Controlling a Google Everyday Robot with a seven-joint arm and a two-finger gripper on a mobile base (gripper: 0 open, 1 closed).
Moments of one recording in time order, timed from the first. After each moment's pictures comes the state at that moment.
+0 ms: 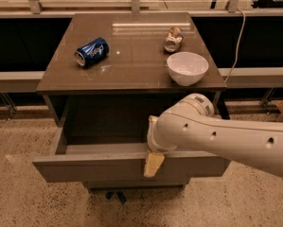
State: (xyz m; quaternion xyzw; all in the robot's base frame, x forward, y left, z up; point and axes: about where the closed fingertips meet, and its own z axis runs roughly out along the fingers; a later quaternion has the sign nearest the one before) arm 0.525 -0.041 0.662 -0.66 0.72 -0.03 0.23
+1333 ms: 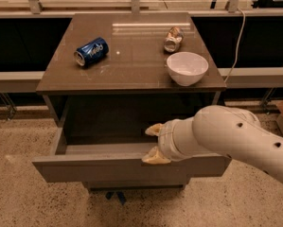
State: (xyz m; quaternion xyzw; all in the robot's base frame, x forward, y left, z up) arm 0.475 -0.038 0.726 -0.64 0.69 0.05 0.33
